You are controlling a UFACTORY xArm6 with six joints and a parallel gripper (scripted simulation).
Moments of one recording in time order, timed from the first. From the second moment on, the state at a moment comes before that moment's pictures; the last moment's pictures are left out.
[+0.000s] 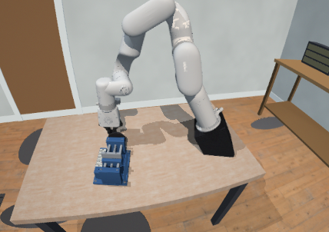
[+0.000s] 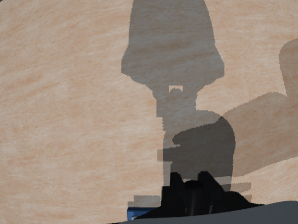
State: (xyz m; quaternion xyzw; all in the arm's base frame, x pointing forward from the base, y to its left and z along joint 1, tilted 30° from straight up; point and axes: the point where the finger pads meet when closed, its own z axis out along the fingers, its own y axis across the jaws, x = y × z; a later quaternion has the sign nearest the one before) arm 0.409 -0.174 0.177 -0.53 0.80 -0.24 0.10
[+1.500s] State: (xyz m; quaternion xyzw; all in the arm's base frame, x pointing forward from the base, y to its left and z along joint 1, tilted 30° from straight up) arm 0.410 -0.175 0.175 -0.53 0.80 -0.24 0.10
